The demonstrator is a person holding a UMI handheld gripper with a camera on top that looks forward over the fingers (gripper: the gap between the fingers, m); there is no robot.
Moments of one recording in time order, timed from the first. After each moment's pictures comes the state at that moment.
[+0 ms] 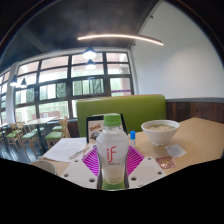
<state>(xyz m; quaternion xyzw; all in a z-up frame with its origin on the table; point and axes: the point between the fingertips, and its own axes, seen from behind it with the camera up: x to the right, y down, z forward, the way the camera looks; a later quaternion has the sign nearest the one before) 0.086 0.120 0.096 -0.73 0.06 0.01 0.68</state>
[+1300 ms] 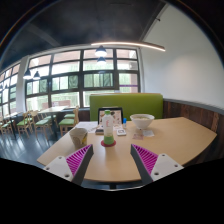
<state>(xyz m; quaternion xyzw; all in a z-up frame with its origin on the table) 0.103 -0.214 0.136 -0.77 0.00 0.02 0.64</state>
